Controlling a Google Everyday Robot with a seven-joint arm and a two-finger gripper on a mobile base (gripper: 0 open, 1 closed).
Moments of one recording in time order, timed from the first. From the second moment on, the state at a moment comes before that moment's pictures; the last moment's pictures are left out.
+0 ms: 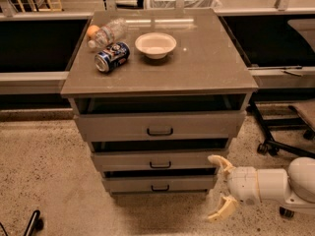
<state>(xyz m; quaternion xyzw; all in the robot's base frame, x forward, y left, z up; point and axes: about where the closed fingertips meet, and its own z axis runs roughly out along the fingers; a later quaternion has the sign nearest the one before) 0.401 -0.136 0.638 -0.52 0.69 0.31 0.40</state>
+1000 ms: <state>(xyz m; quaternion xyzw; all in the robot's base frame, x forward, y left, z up) 0.434 -0.157 0.517 -0.55 0.70 0.24 0.39</state>
